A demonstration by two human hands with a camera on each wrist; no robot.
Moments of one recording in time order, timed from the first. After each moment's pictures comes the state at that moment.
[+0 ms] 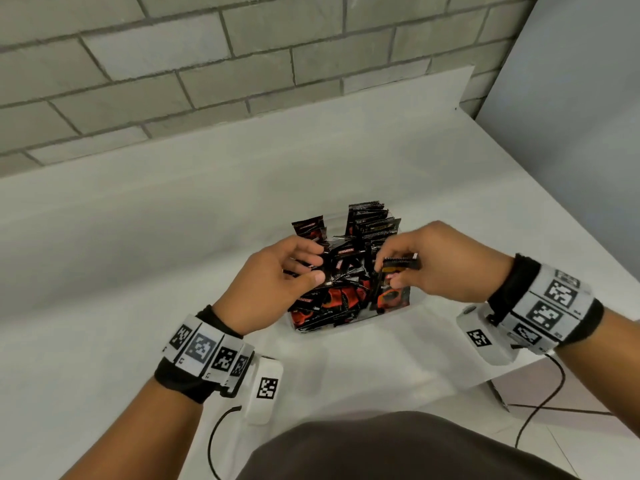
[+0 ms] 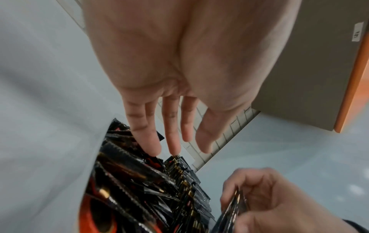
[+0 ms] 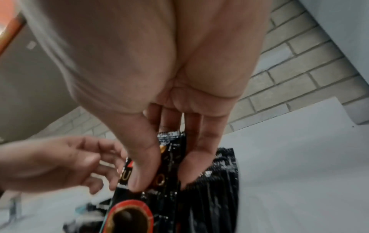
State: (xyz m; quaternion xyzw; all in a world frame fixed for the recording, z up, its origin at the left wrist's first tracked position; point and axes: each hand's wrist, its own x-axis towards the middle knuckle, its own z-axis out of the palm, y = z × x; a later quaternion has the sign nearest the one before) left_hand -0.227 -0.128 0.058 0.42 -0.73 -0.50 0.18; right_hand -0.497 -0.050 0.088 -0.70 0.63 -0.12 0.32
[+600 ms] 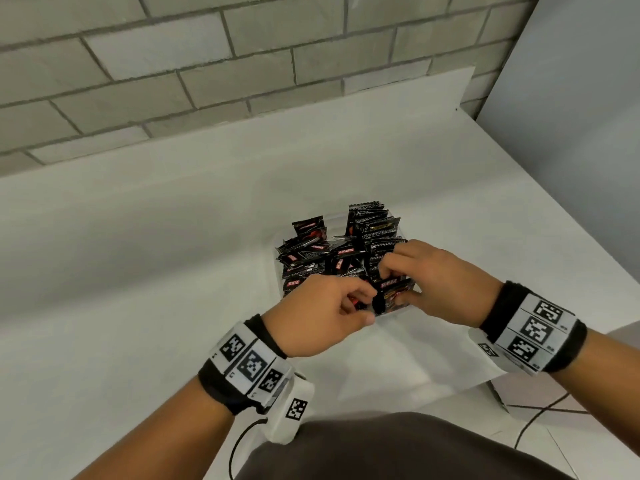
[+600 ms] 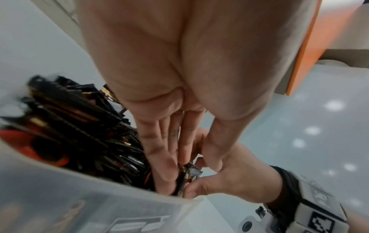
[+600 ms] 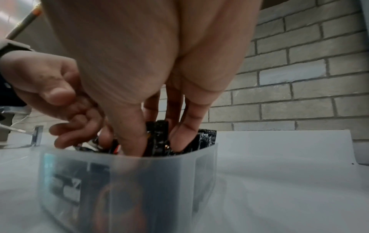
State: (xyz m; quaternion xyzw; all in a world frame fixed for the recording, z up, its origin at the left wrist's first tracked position) left_hand -0.267 -0.093 0.052 0.32 -0.84 -0.45 0.02; right_hand -0.498 -0.034 0.046 -0.79 0.59 -0.10 0.17
